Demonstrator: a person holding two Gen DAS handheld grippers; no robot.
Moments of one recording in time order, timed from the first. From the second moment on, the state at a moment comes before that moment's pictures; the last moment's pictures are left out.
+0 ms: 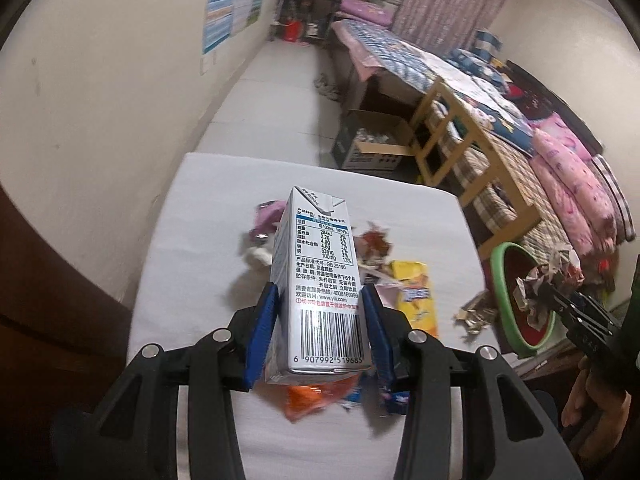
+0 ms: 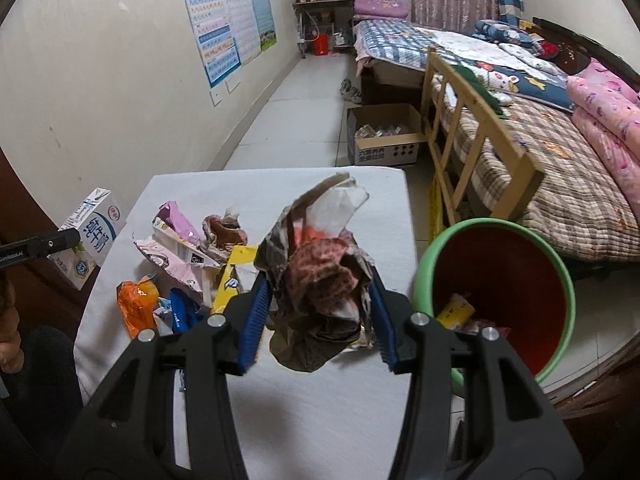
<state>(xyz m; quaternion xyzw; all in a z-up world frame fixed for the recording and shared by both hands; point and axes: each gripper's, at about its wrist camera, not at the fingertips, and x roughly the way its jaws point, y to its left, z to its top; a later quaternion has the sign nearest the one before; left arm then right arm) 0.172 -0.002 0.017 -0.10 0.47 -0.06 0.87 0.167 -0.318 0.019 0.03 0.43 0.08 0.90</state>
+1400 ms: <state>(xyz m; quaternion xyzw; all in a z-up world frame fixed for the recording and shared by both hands) 0.236 -0.342 0.007 -0.02 0.51 -0.33 0.80 0.155 -0.528 -0.017 0.10 0.46 -0.05 0.88</state>
